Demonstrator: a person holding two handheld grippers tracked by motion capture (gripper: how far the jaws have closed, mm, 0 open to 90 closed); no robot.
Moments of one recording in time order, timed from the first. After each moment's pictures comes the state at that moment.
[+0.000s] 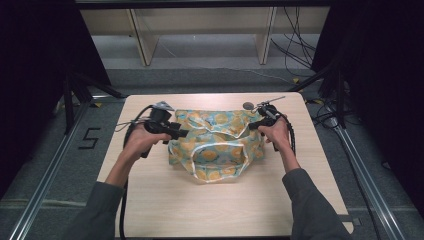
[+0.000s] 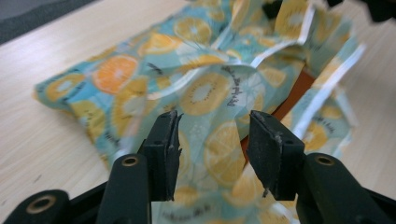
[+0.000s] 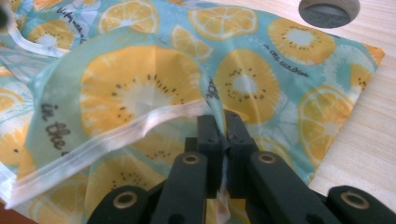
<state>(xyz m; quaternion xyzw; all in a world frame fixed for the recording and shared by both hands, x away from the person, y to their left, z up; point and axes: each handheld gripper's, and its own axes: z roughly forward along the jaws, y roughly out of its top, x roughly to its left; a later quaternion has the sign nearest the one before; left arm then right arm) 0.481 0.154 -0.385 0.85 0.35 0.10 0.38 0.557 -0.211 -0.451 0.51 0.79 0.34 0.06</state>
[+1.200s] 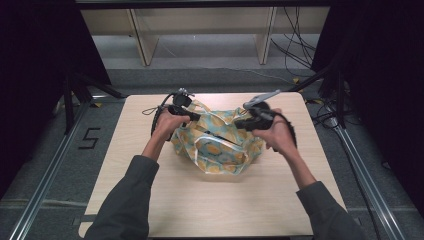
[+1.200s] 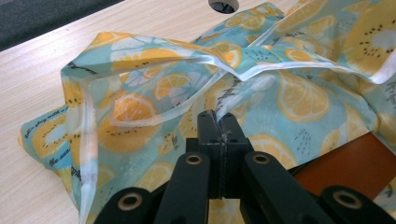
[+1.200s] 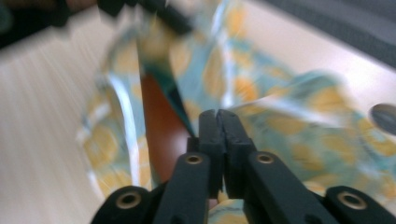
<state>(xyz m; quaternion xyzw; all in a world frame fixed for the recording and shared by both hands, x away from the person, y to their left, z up) 0.559 0.107 -0.404 0.83 0.40 0.10 0.36 0.488 -0.162 -0.377 0.33 0.86 0.38 0.10</state>
